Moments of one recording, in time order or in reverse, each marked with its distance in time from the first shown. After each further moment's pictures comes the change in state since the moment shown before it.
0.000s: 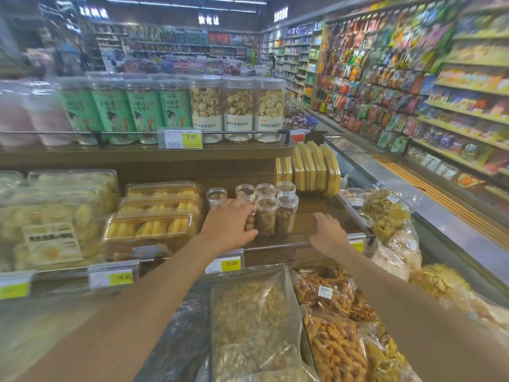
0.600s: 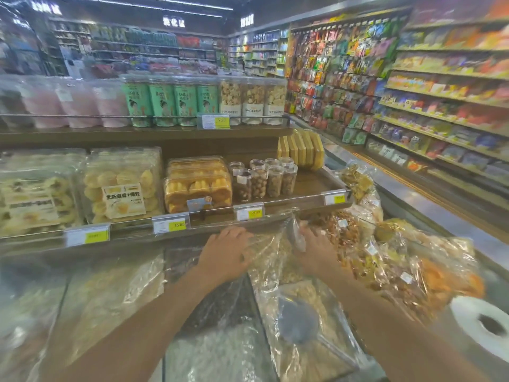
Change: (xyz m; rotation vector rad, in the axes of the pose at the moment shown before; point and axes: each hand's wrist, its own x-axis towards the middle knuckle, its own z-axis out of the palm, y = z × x) left_hand -0.266 -0.038 -0.004 -0.062 -0.101 0.131; right_hand -0.274 -0.085 0.085 -0.015 0.077 0.066
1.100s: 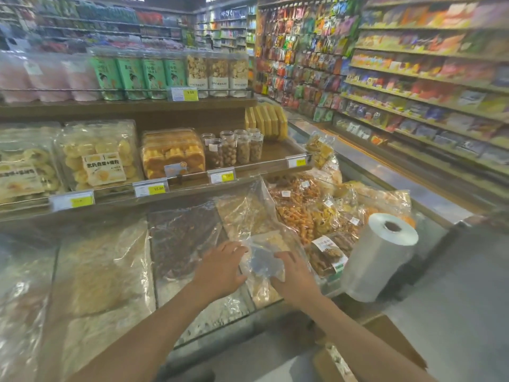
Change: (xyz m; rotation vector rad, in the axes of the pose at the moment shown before) left_hand -0.151 0.093 0.052 -0.040 -0.107 0.108; right_hand -0.225 0.050 0.056 0.128 -0.028 -0.072
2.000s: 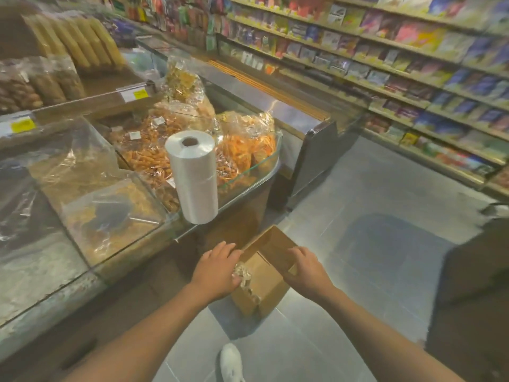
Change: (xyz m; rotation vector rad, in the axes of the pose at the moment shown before) left_hand 0.001 0.372 0.194 0.020 -0.286 0.346; right_hand -0.287 0.324 -0.128 -0.076 -0.030 0.529
